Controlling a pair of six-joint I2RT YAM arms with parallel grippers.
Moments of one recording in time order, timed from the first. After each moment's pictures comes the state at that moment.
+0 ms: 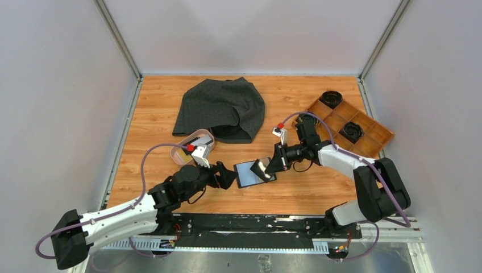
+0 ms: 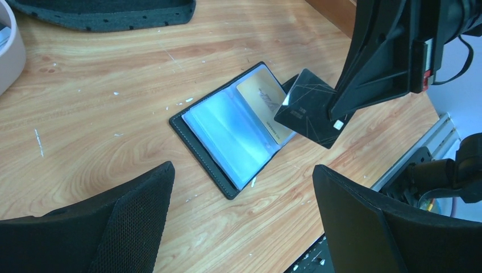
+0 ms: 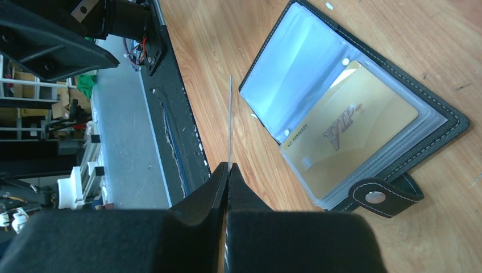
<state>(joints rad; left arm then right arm) -0.97 0.68 0.23 0.14 -0.24 -0.63 0.39 1.41 0.67 -0.19 -1.03 0.07</state>
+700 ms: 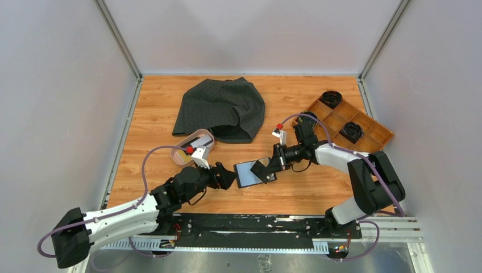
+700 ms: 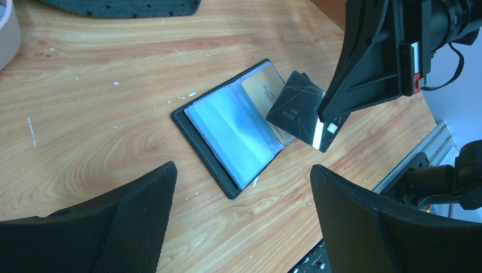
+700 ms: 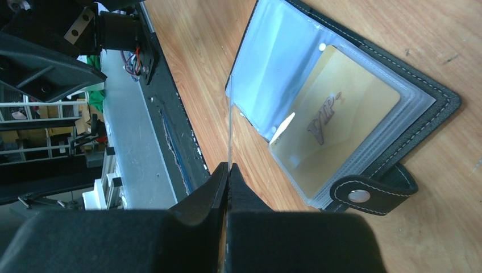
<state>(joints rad) -0.97 0.70 0.18 0.21 -0.26 -0.68 0.39 1.49 0.67 -0.16 -1.00 0.18</state>
